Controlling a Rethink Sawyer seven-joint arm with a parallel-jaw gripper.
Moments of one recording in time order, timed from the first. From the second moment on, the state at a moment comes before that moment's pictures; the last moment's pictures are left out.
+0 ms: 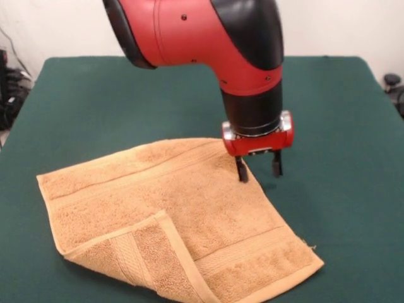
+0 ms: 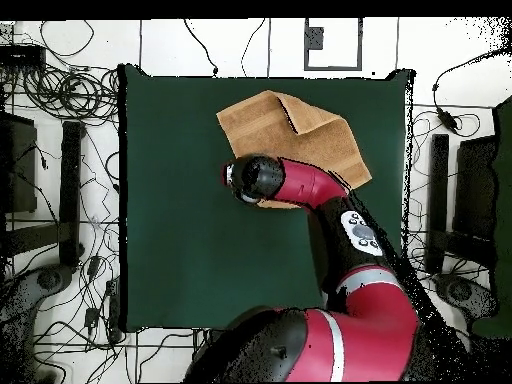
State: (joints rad) arm -0.32 -0.34 0.25 1.42 -0.08 0.55 1.57
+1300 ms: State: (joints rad) arm -0.41 -0.31 0.26 1.31 -0.03 0.87 1.57
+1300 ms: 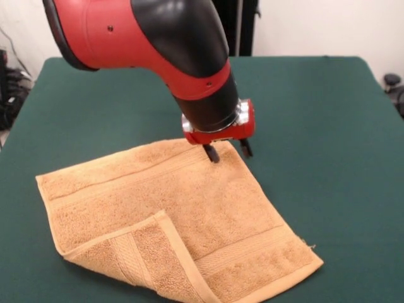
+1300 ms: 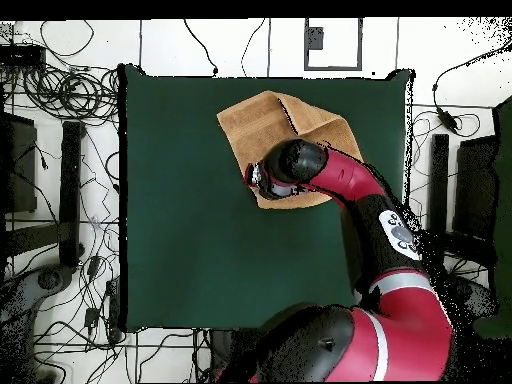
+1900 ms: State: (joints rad) arm -0.27 -0.27 0.16 1.22 -0.09 0.78 1.57
